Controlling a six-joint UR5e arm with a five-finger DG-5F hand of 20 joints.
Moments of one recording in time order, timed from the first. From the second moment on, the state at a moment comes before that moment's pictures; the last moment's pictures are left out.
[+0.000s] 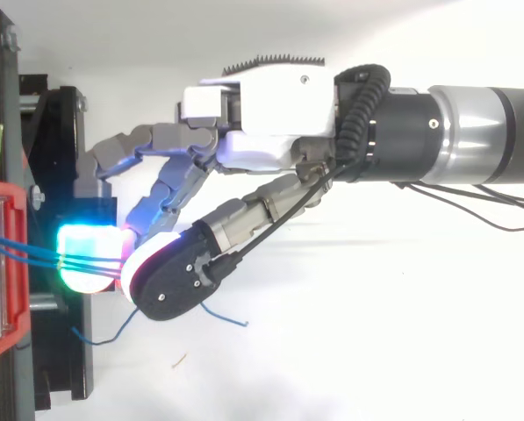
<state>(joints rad) 0.06 -2.38 -1.15 -2.65 -1.57 0.06</state>
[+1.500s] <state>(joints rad) 0.06 -2.38 -1.15 -2.65 -1.57 0.06</state>
